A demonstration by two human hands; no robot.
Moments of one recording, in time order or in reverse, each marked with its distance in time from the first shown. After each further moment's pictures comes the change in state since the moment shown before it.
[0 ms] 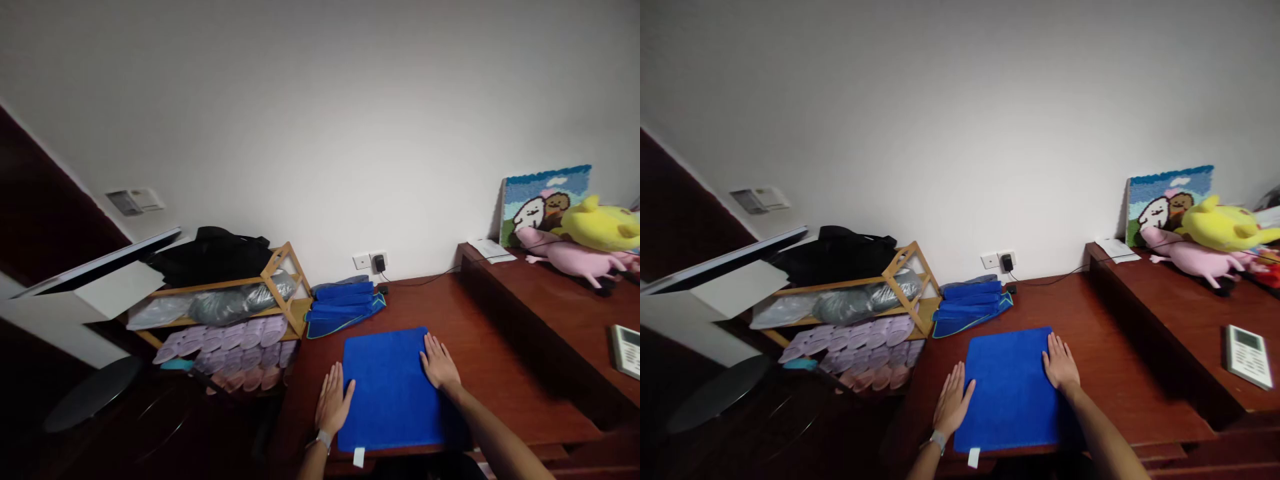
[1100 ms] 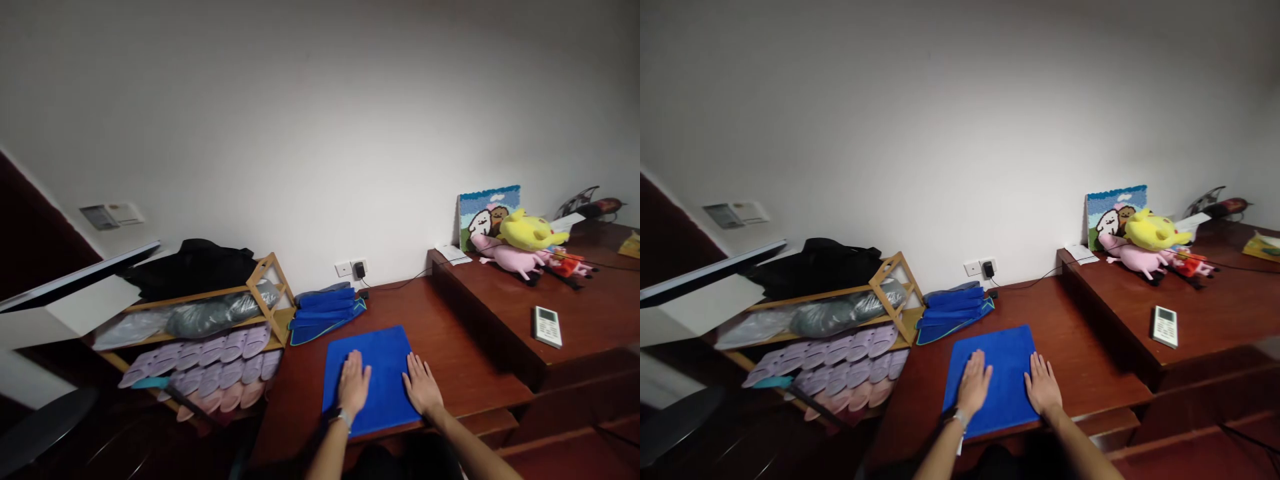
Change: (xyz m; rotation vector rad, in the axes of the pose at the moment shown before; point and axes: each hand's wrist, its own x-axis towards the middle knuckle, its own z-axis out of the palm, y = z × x) left_hand 0.024 0.123 0.003 -0.035 -0.020 0.111; right_hand -0.091 -0.007 -0.009 0.096 -0.010 0.010
